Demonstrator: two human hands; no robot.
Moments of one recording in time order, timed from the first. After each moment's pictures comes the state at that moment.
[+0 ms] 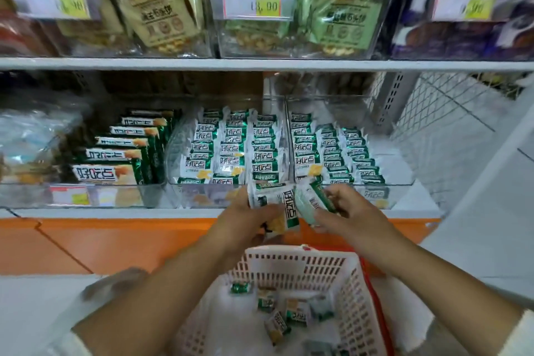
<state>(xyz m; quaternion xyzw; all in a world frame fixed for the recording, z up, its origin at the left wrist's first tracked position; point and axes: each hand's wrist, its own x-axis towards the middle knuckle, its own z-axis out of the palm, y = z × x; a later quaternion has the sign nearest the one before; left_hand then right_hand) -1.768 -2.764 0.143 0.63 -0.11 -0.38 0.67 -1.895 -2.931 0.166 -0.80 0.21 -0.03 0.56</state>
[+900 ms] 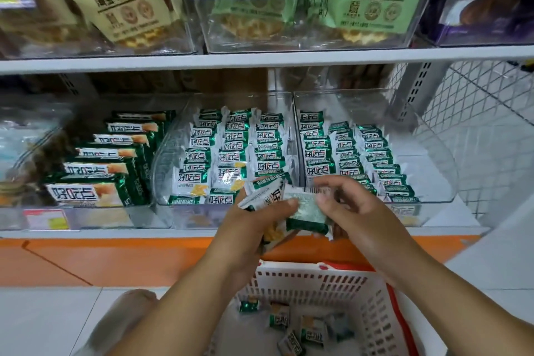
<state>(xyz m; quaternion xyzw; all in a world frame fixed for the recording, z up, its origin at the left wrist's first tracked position) -1.745 -2.797 0.151 0.56 -0.05 -0.37 0.74 -1.843 -2.946 0.162 -0.77 0.18 -0.10 0.60</state>
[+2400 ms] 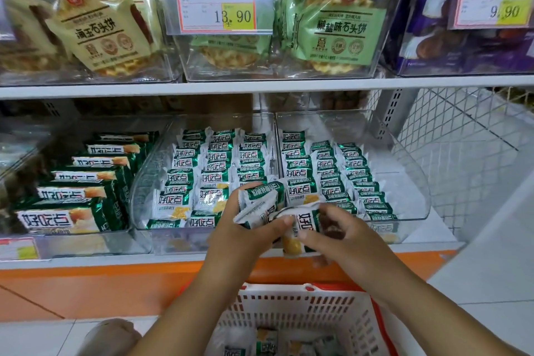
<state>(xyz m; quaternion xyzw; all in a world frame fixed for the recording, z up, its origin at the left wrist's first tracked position) -1.746 -2.813 0.155 0.67 -0.18 -0.24 0.68 -1.855 -2.951 0.174 -0.78 0.24 -0.04 0.57</state>
